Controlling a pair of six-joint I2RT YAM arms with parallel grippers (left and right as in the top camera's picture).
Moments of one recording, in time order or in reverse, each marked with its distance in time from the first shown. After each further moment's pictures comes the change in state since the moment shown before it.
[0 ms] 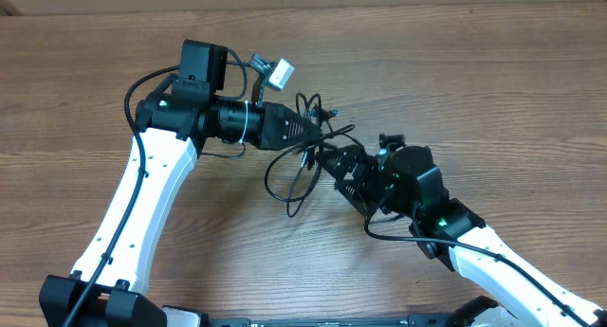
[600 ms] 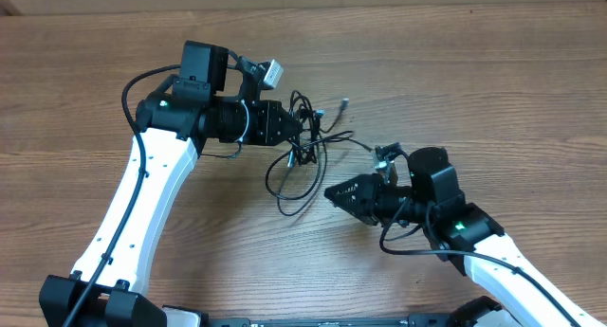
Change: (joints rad) left arm 0.000 0.000 0.000 -0.015 -0.377 -0.143; right arm -0.069 -0.094 0.001 -0.230 -0.321 -0.227
